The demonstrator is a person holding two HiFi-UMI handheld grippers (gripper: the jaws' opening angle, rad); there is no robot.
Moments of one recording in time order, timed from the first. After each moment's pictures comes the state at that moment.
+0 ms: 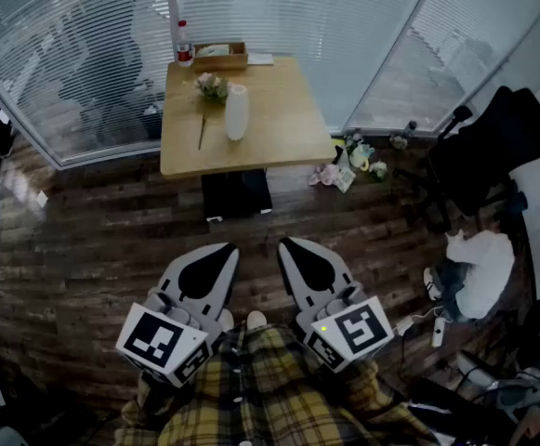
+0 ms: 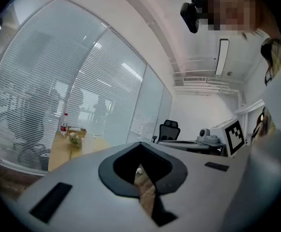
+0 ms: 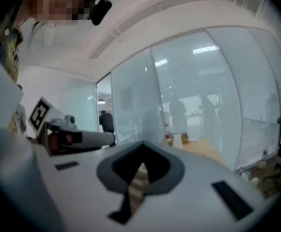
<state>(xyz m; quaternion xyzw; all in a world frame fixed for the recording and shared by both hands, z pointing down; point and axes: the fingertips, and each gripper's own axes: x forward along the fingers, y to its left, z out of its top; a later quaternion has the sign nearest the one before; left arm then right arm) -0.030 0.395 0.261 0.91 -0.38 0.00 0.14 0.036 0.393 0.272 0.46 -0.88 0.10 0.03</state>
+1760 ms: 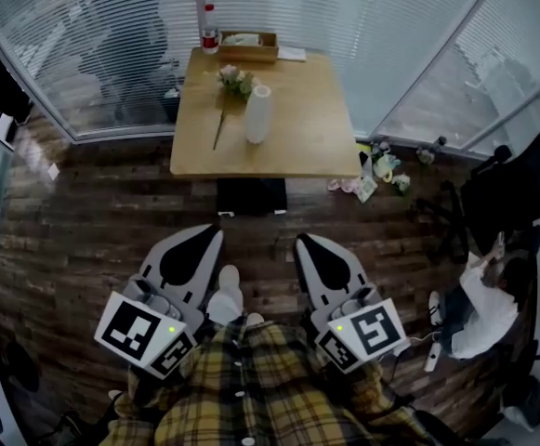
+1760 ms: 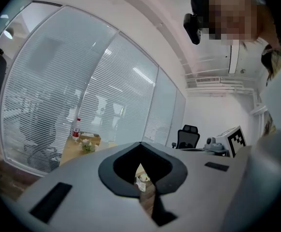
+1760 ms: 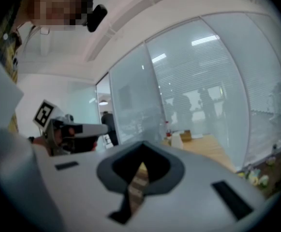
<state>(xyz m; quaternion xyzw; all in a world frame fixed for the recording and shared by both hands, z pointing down) -0.049 0.305 0.260 0.88 -0.45 -0.02 0.14 0.061 0.308 0.291 0.43 -0.89 0.13 0.03</state>
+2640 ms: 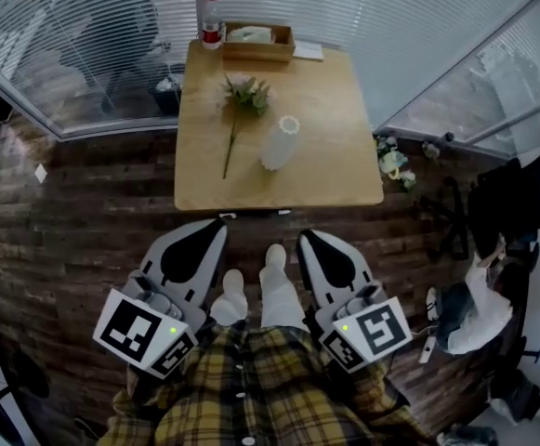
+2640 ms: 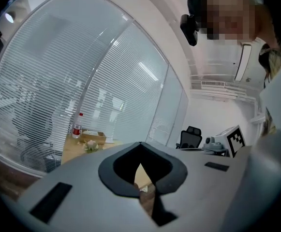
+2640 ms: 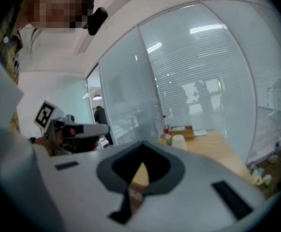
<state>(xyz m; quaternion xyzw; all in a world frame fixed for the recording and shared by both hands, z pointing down) -0.109 0.153 0.286 0.89 -0.43 -0.01 0.18 -0.002 0.163 0.313 0.44 -0.88 0.17 0.06</state>
